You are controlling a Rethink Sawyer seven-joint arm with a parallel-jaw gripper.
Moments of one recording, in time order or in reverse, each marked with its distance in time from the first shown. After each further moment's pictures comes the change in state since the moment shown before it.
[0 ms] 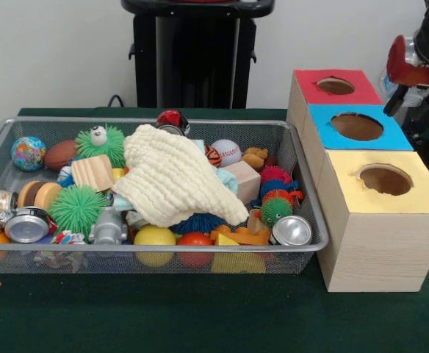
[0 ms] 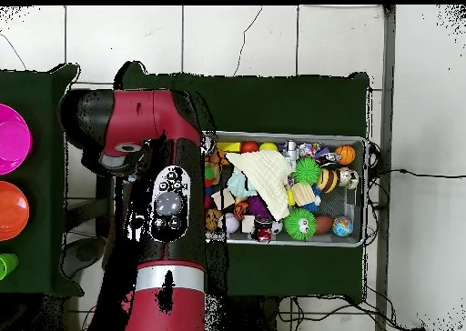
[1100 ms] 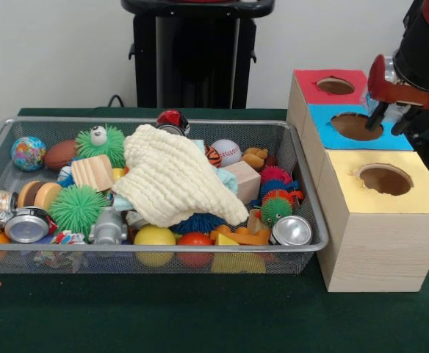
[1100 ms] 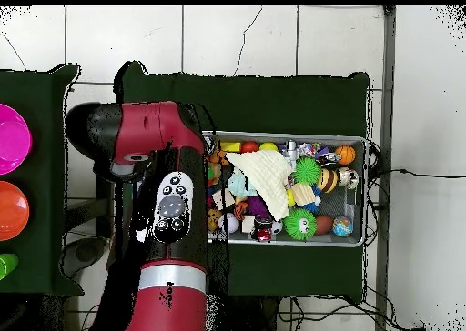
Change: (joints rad) arm 0.000 0.001 0.000 0.069 -0.029 -0.098 0.000
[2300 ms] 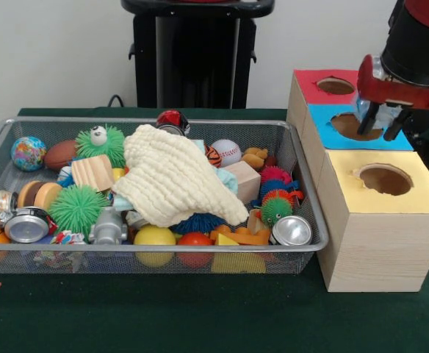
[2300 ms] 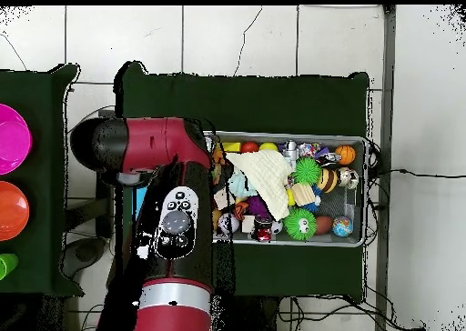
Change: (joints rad) arm -0.003 -0.066 0.000 0.124 -0.010 -0.204 0.000
